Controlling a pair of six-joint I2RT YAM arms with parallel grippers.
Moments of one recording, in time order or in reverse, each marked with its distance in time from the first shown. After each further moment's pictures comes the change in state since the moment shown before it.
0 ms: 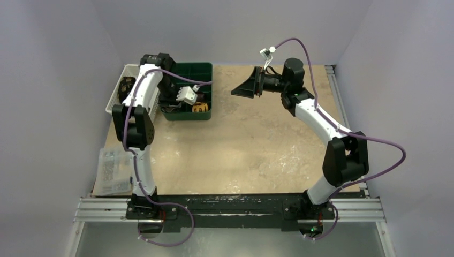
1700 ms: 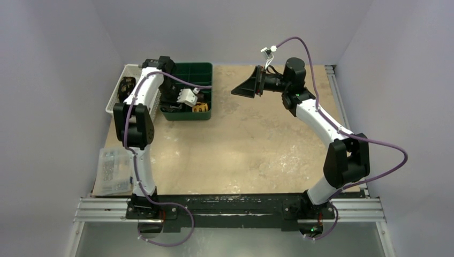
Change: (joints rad) left arm 0.007 0.033 -0.080 0.145 -0.024 0.023; right arm 0.000 -0.017 0.000 0.011 -0.001 0.002
